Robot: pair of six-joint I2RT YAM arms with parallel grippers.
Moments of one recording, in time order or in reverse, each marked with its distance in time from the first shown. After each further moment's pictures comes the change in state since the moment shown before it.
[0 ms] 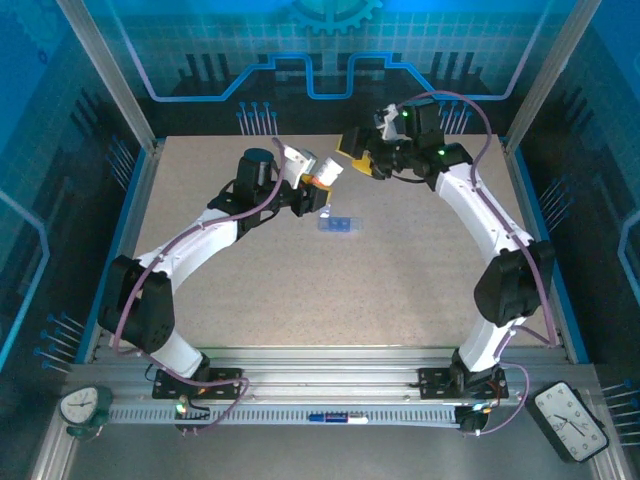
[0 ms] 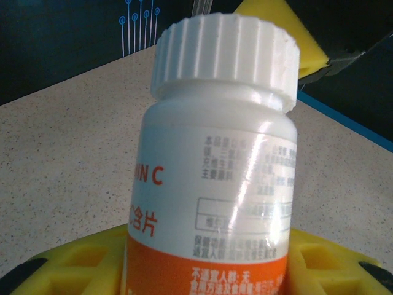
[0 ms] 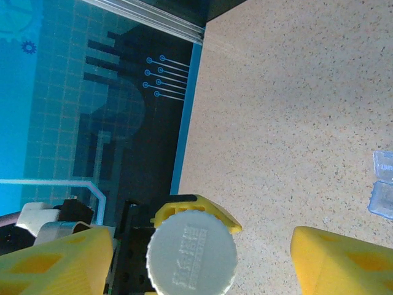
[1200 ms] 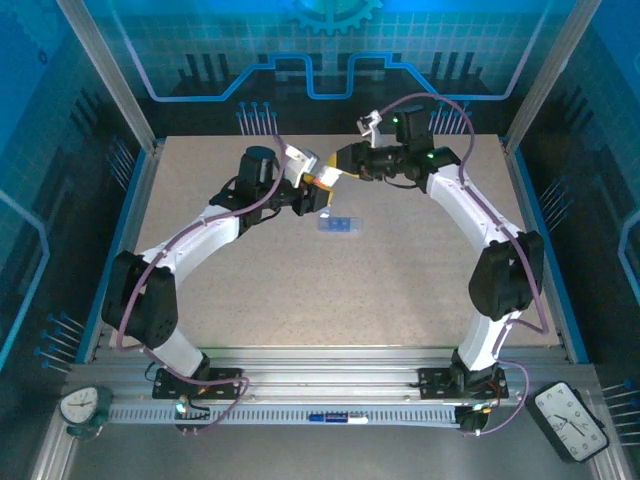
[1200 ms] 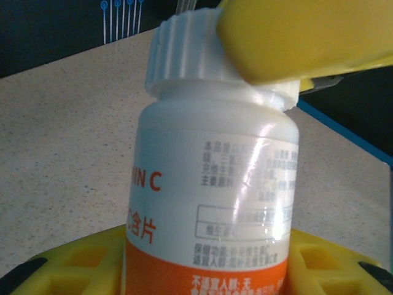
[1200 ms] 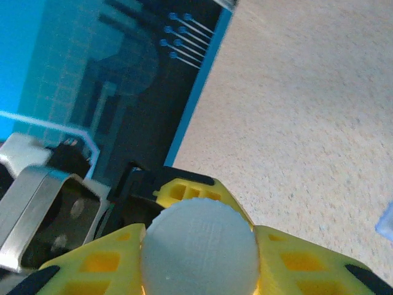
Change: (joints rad) left arm 0.008 0.031 0.032 -0.029 0.079 -0.056; right arm -0.004 0.039 -0.077 0.129 -0.210 -0.246
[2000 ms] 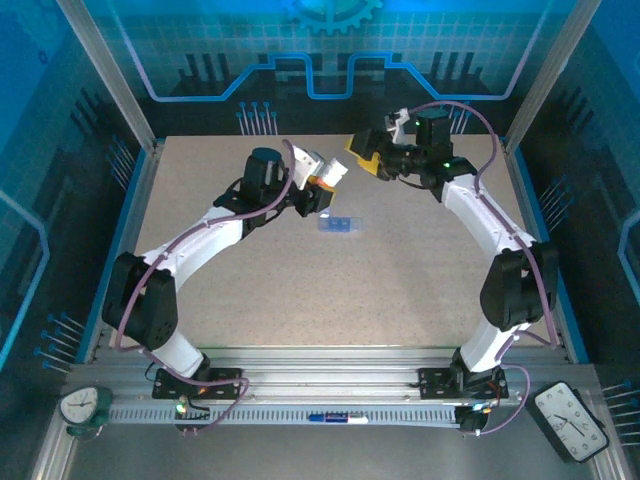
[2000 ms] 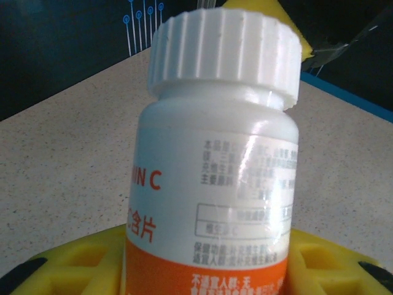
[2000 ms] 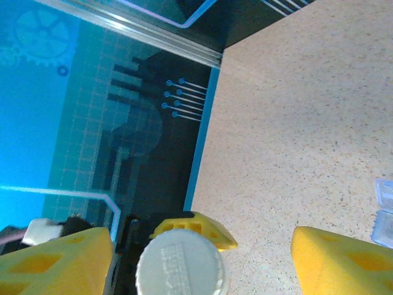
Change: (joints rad) left arm -0.041 -0.006 0.005 -0.009 -0.164 0.152; right arm -0.047 -0.091 -0.082 0.090 0.184 0.336
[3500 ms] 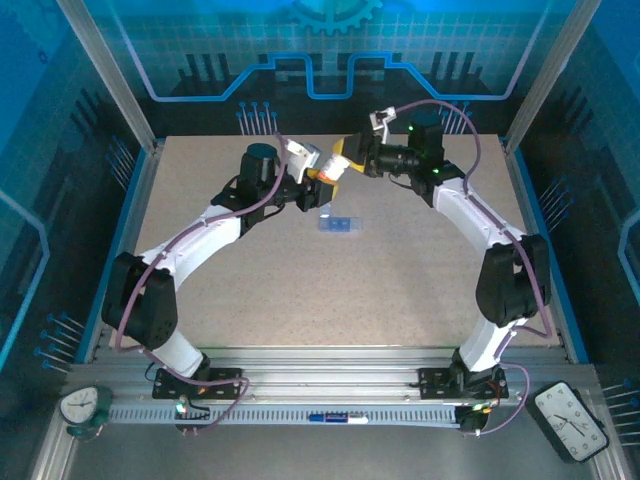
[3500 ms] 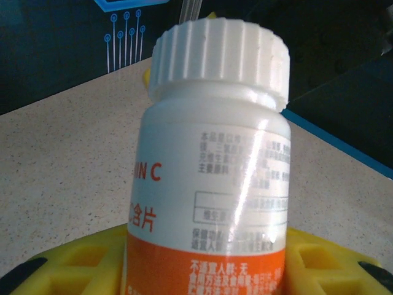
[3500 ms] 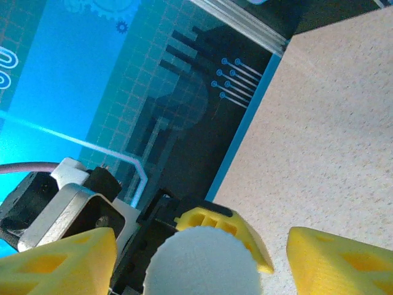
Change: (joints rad) left arm 0.021 0.000 0.010 0.069 0.113 -0.142; right arm 0.000 0.022 -0.090 0.327 -0.187 -0.007
